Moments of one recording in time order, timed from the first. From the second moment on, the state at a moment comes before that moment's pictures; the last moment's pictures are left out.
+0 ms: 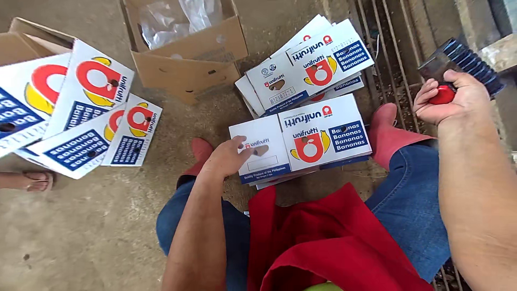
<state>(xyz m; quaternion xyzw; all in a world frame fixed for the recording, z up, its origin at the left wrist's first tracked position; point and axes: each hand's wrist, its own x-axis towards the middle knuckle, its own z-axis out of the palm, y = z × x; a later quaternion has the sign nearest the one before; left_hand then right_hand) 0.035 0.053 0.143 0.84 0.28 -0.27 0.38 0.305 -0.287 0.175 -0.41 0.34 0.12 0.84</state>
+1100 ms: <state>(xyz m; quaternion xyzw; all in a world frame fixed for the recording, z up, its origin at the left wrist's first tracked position) 0.038 0.051 0.145 0.83 0.29 -0.27 0.38 0.308 -0.287 0.174 -0.41 0.34 0.11 0.84</state>
